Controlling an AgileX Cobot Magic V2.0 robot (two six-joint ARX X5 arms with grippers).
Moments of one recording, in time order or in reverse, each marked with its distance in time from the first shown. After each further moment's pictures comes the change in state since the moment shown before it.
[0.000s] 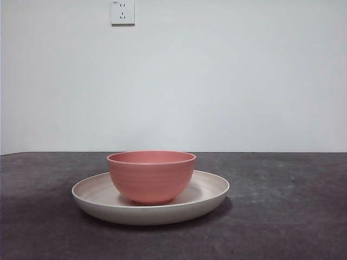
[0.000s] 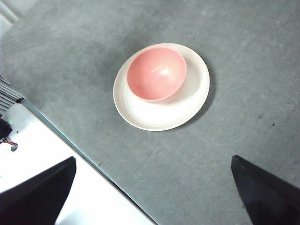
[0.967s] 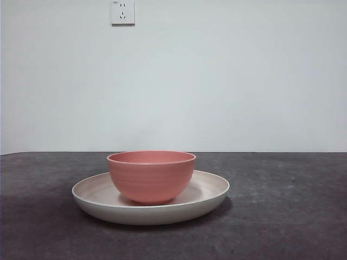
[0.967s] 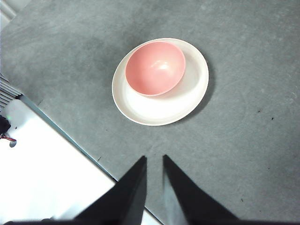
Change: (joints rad) left arm 0.000 0.000 0.000 -0.001 0.000 0.000; right arm 0.000 0.000 0.000 -0.021 -0.004 0.000
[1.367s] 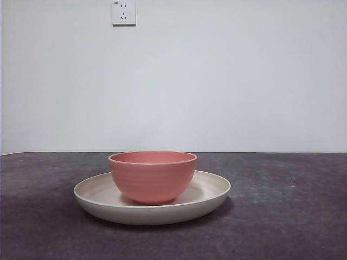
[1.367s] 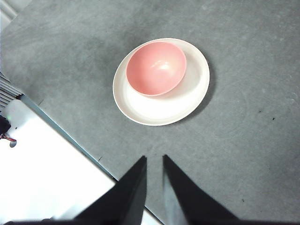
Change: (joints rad) left arm 0.084 -0.005 -0.011 0.010 0.010 0.000; right arm 0.000 0.000 0.000 0.000 0.000 0.000
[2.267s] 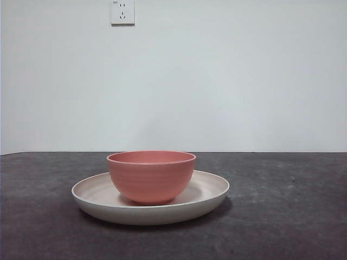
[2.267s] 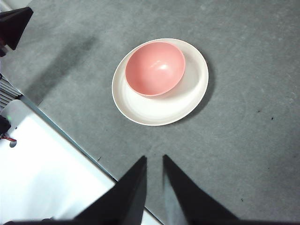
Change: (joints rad) left arm 0.639 -0.541 -1.019 0.822 -0.188 0.107; right arm 0.000 -0.001 0.000 0.000 0.000 0.000
